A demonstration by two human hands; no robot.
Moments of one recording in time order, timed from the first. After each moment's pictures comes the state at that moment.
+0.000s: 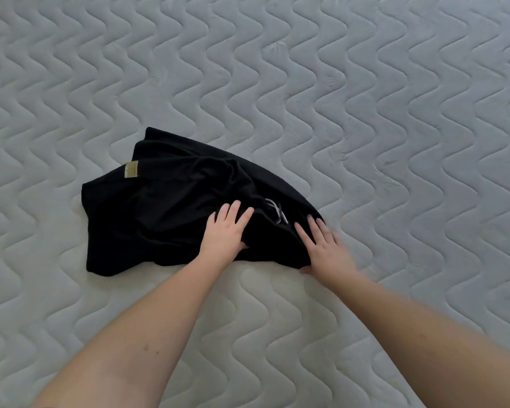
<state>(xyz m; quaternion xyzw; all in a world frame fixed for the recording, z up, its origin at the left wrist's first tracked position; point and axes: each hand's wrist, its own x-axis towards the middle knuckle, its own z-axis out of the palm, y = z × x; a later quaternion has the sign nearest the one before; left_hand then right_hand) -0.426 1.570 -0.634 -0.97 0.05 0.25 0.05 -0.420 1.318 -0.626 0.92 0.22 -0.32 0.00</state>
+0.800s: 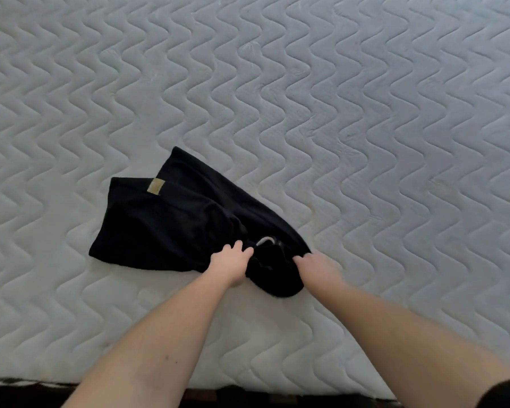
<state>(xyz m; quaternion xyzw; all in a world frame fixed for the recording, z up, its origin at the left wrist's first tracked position) -0.547 1.504 -0.587 -0.89 0.07 0.45 0.01 -0.540 1.288 -0.575 0.90 0.18 -0.40 0.00</state>
